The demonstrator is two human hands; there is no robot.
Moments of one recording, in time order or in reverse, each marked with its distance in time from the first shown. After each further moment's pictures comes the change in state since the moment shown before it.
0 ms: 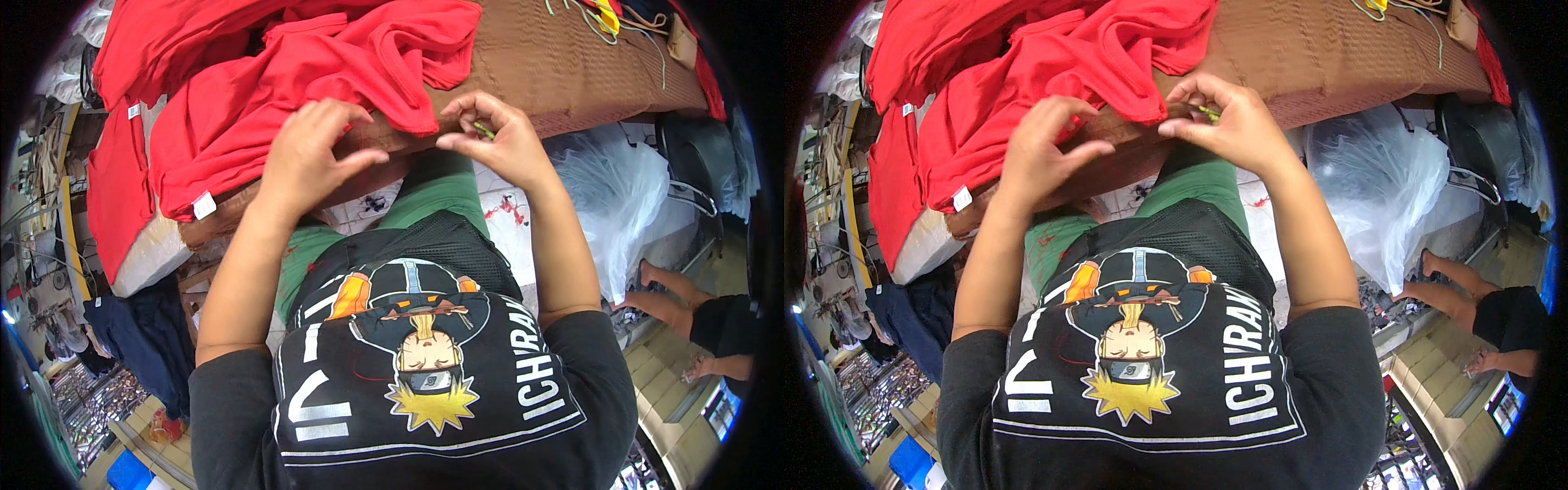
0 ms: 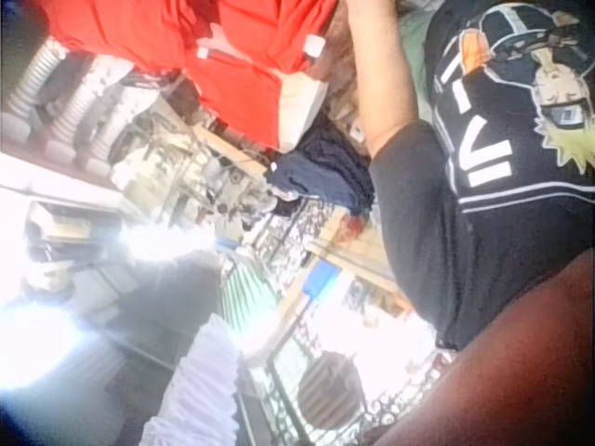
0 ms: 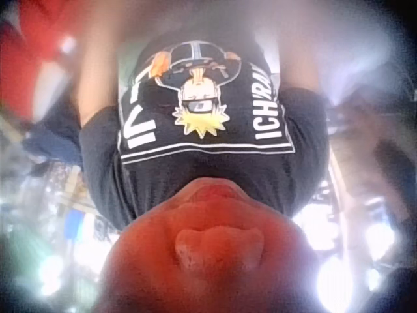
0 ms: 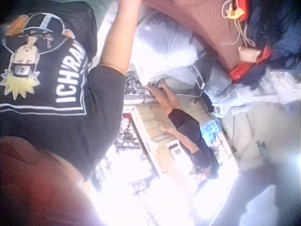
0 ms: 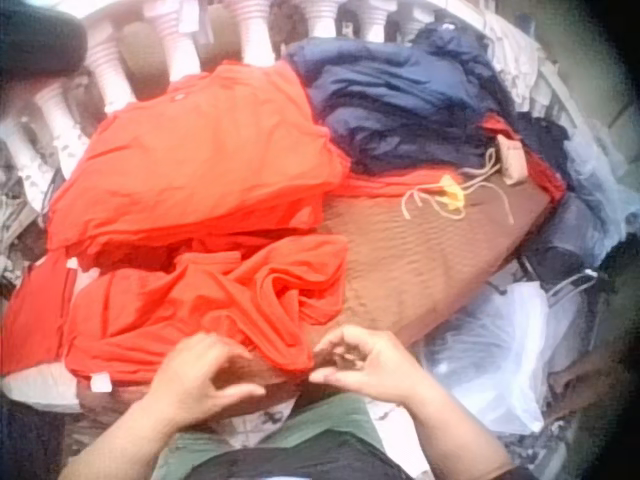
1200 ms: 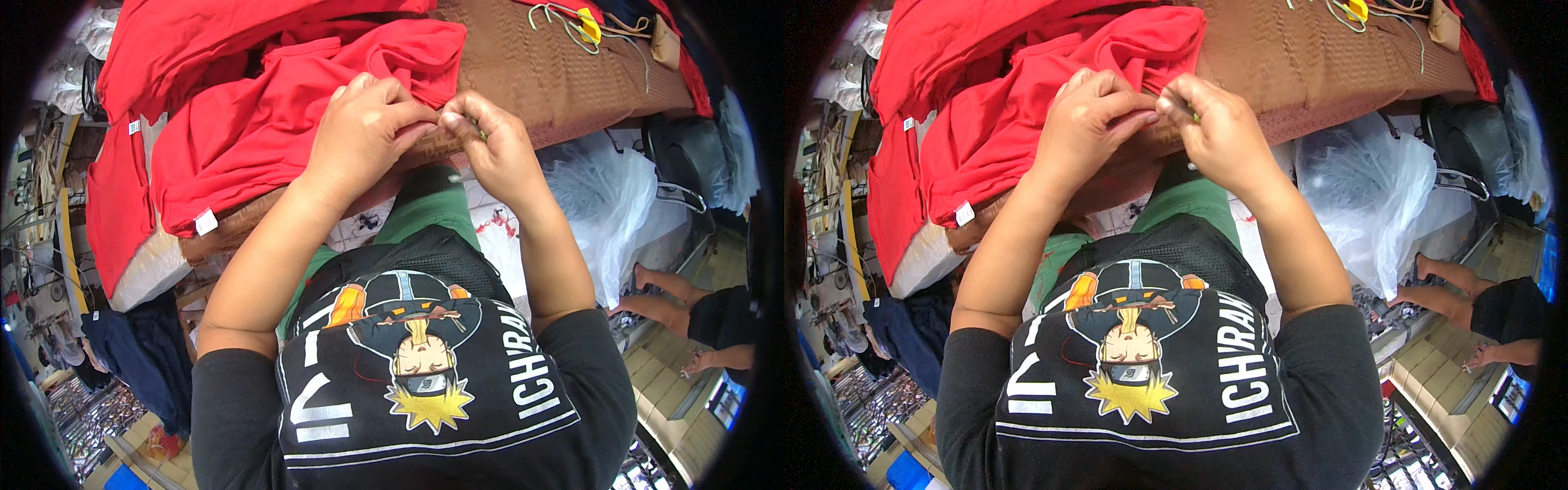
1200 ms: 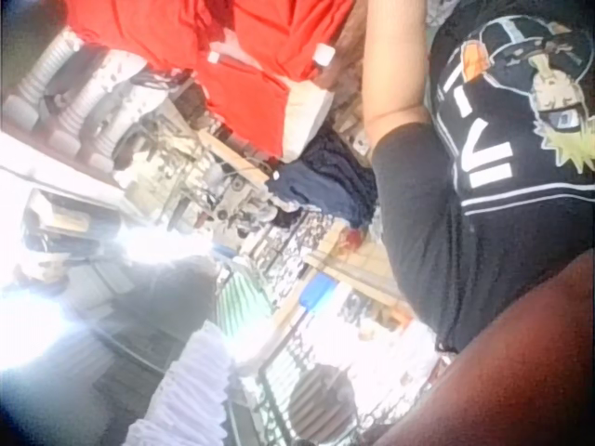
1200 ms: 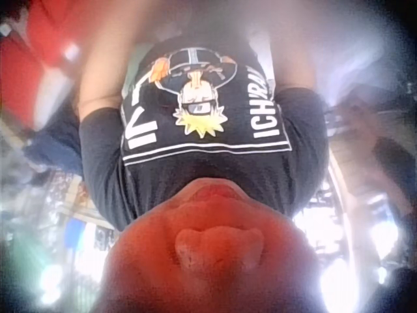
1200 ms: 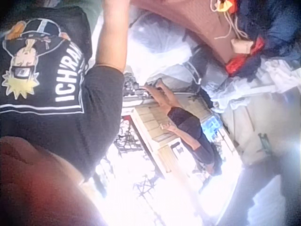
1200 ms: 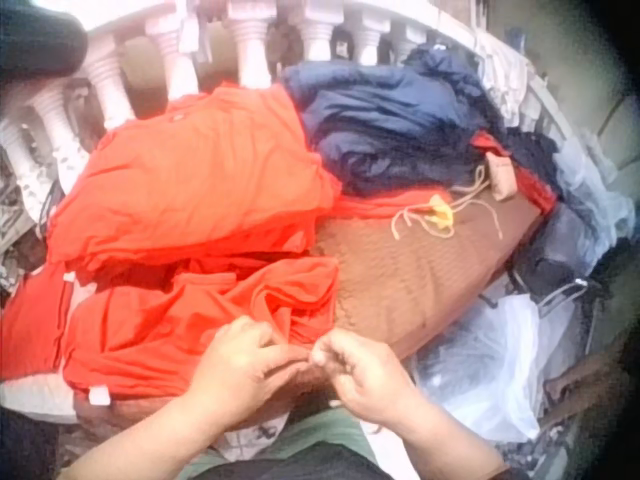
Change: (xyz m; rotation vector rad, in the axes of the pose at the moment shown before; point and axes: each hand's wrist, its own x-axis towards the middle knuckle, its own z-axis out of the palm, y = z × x) left_hand 0.056 0.028 0.019 0.046 0.134 0.165; right_hand 0.006 -0.037 -0.002 -0.218 0.173 -0.199
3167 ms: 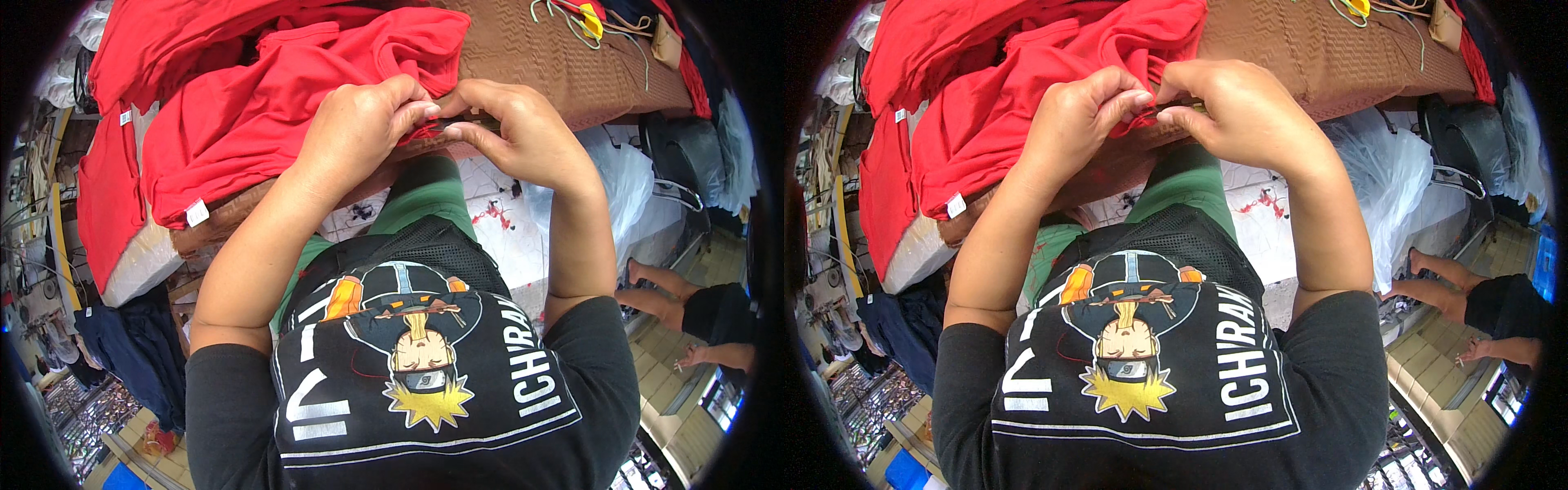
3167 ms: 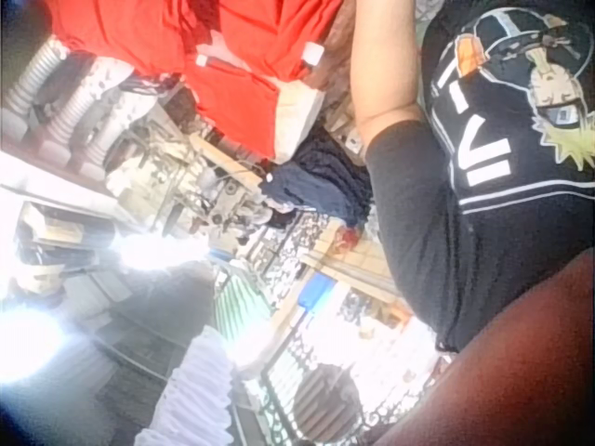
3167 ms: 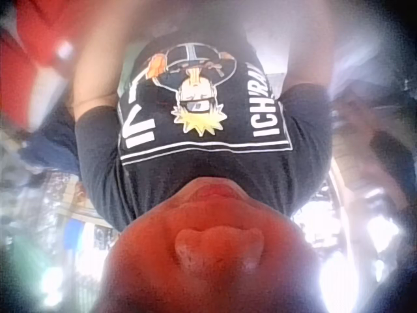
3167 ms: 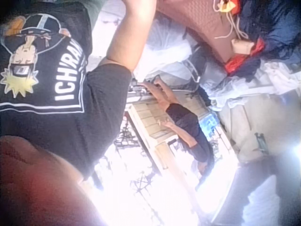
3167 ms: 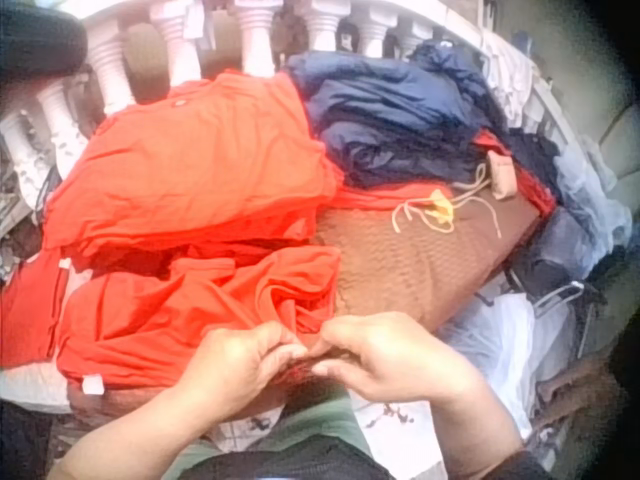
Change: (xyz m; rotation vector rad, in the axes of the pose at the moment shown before) left_hand -0.001 0.012 -0.010 -0.292 -0.192 -0.364; right_hand 0.021 -0.017 -0.037 -0.220 -0.379 -0.147
